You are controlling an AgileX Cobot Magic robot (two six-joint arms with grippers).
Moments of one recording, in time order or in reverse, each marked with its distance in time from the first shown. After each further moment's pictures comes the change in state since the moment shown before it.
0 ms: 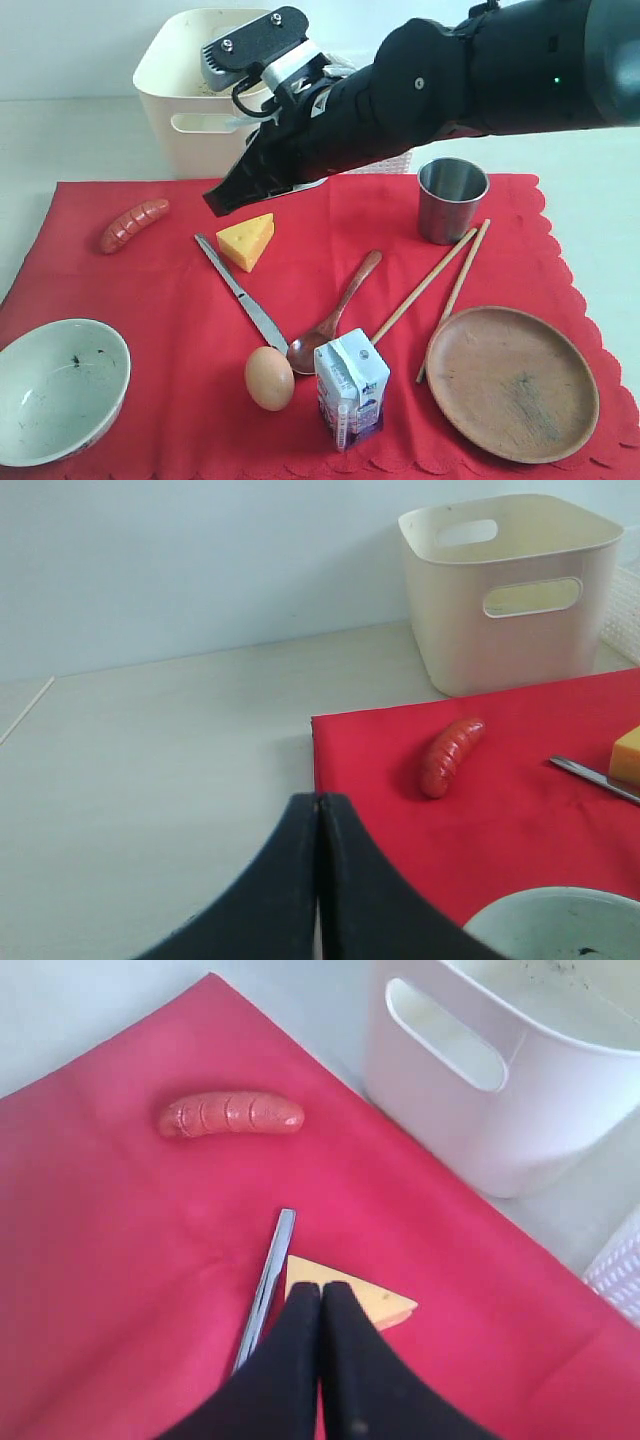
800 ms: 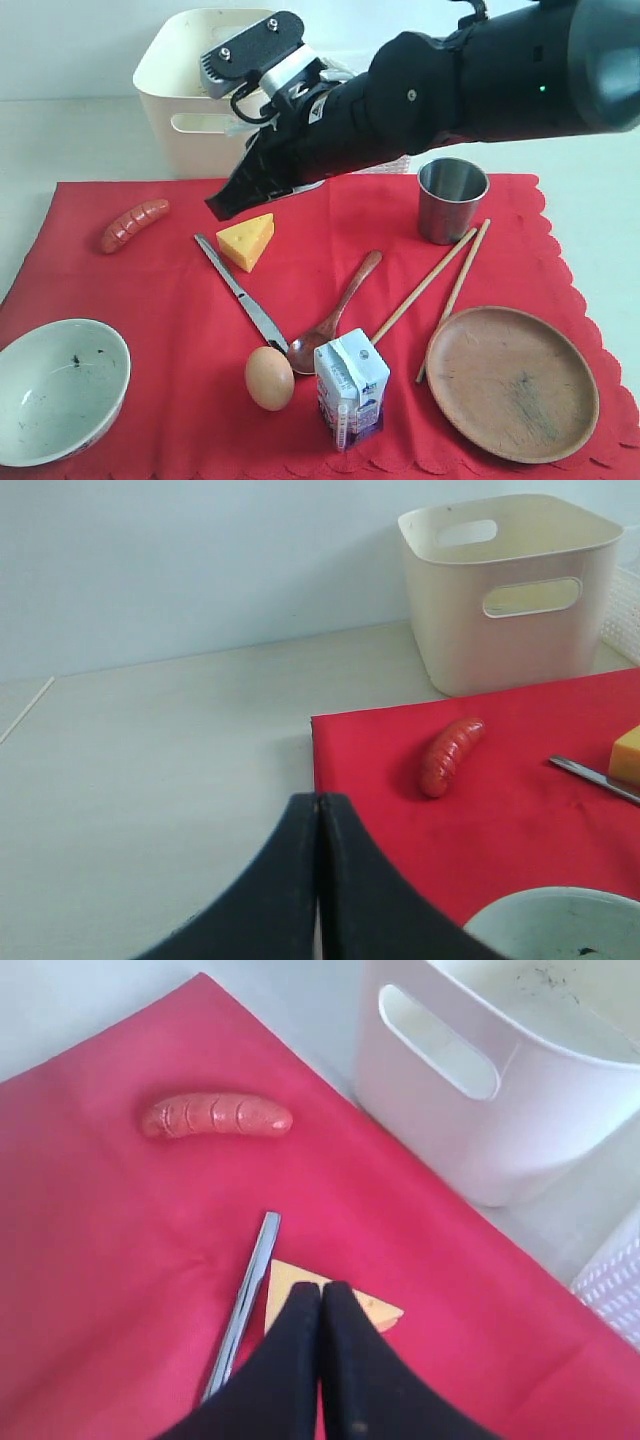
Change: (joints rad) left arm 0.000 0.000 0.000 0.000 0.000 0.000; right arm 0.000 0.031 0.000 -0.034 -0.033 0.000
